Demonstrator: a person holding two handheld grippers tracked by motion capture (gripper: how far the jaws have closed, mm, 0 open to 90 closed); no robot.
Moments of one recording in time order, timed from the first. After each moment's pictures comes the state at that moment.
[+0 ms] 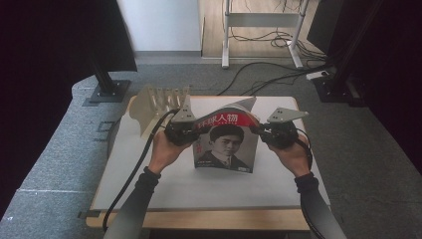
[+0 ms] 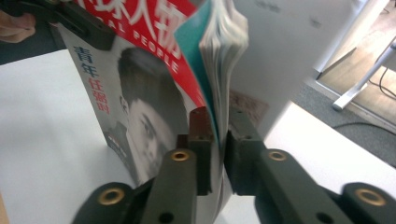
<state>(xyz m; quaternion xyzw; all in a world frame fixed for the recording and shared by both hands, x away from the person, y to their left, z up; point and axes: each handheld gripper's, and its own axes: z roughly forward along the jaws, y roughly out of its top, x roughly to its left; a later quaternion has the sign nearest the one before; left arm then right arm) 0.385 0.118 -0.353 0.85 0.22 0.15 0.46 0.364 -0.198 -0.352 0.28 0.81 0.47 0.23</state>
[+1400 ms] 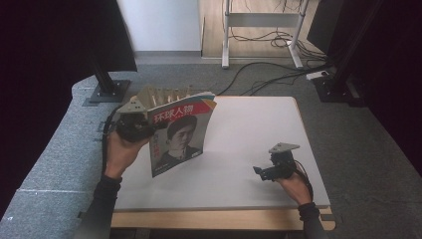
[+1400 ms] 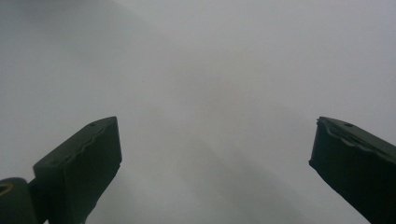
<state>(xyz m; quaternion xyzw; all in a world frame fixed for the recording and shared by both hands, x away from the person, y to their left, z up) 0.364 0.227 -0.315 0.82 0.32 0.16 0.45 0.358 -0.230 -0.497 0.40 0.82 0.37 0.16</state>
